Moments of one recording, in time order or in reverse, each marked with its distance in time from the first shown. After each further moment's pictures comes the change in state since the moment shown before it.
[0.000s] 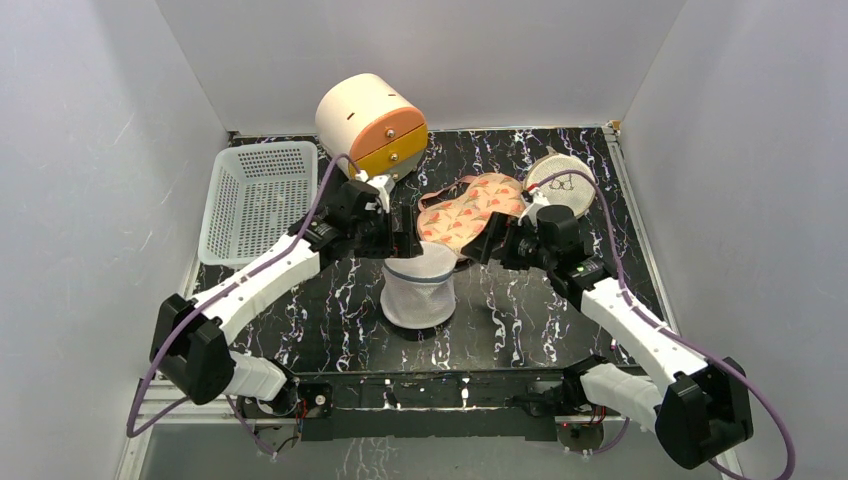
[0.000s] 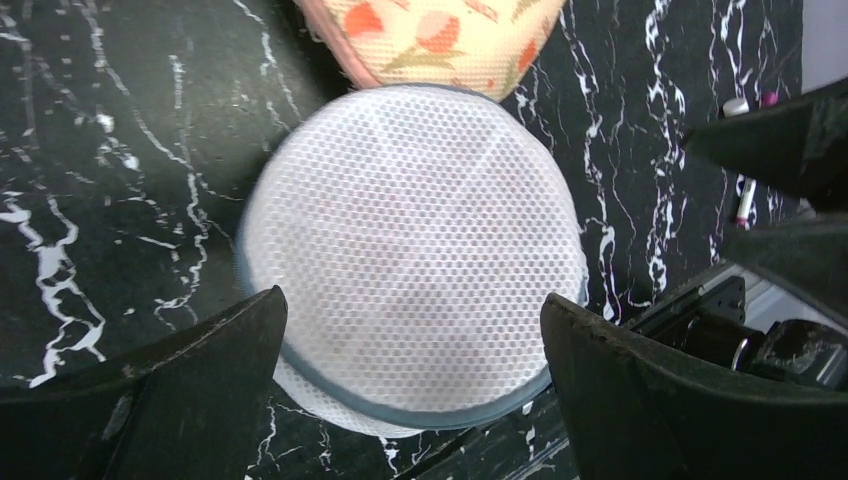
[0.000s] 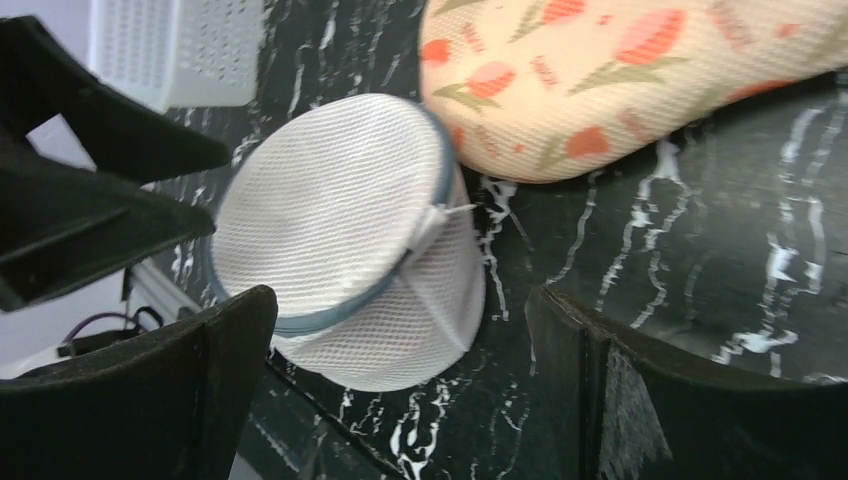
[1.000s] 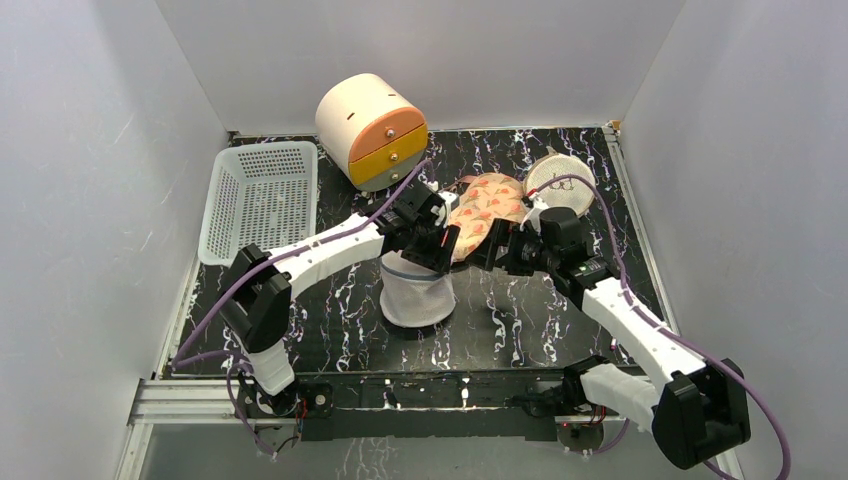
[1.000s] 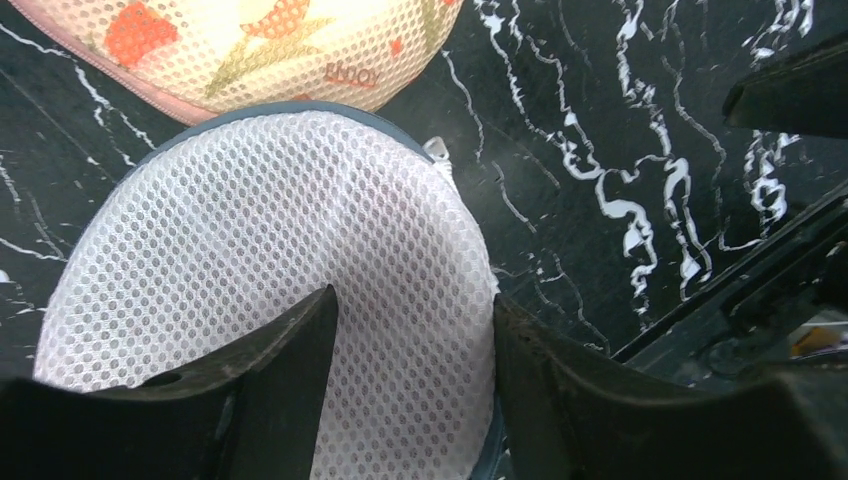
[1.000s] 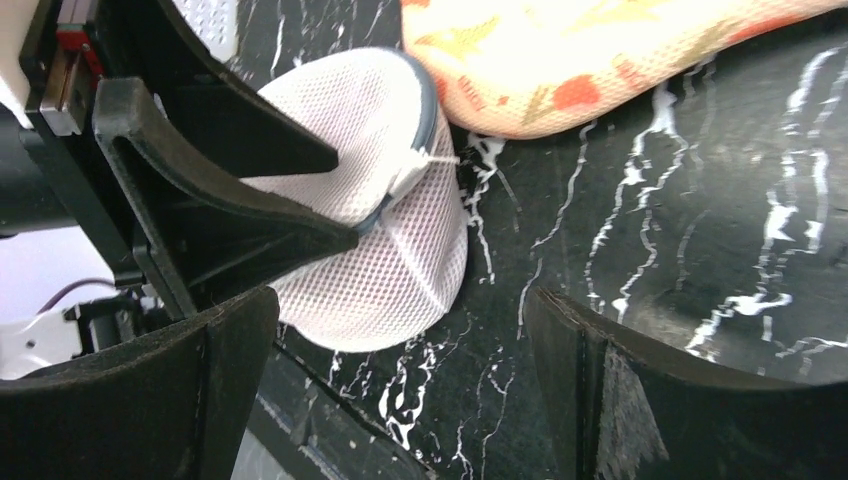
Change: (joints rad) left arm -0.203 0.389 0.295 -0.118 -0.018 0.185; right arm -0.063 -0.020 0.000 -0.118 -0.029 -0.064
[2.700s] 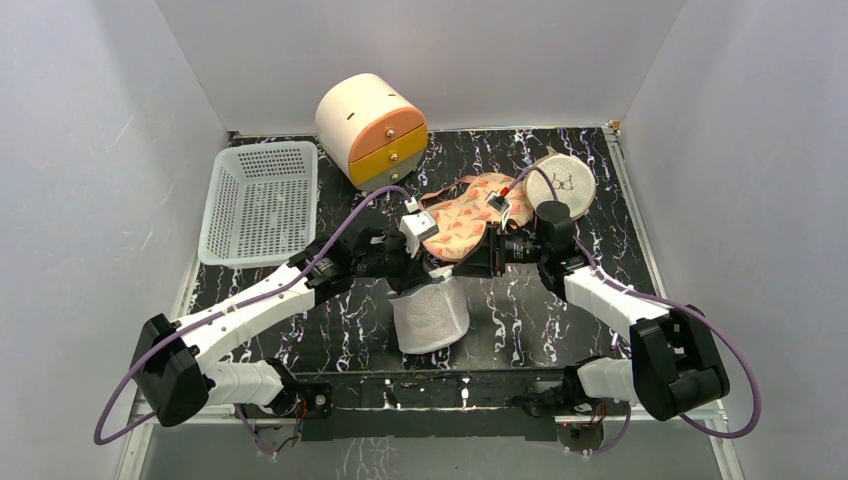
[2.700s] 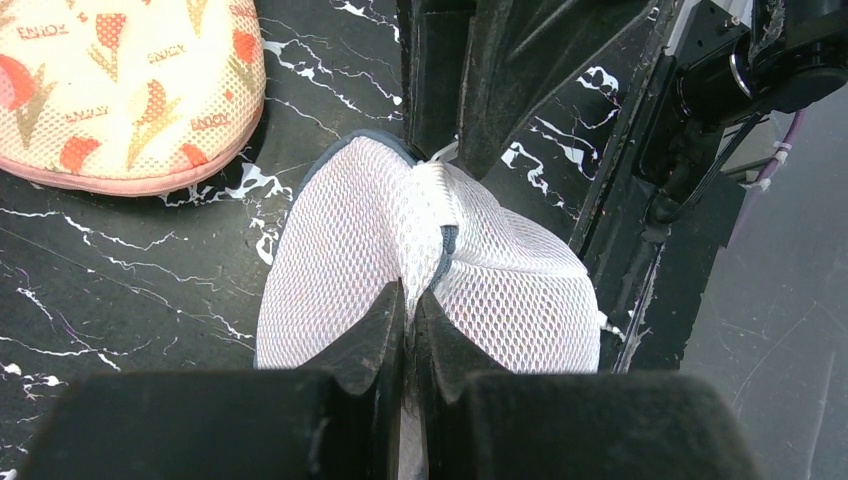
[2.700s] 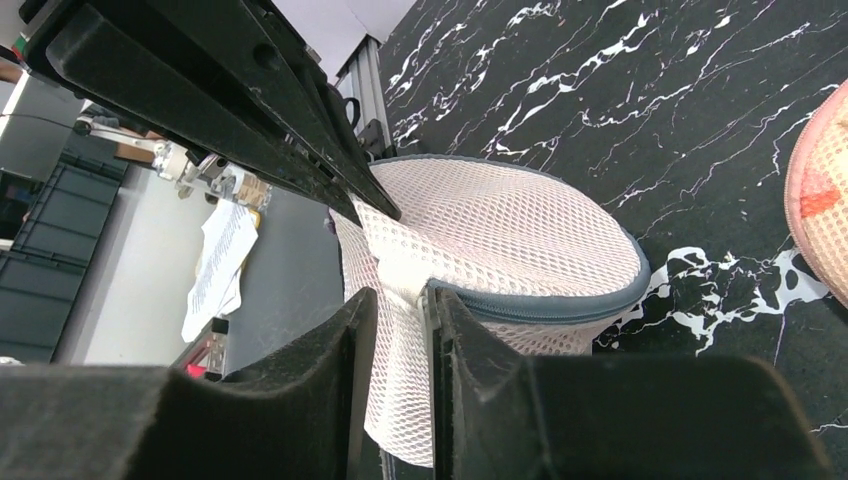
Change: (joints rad) left arm -0.001 -0.515 -0.433 0.321 0.258 0.328; right arm -0.026 0.241 -0.092 0.660 -0.761 -0.002
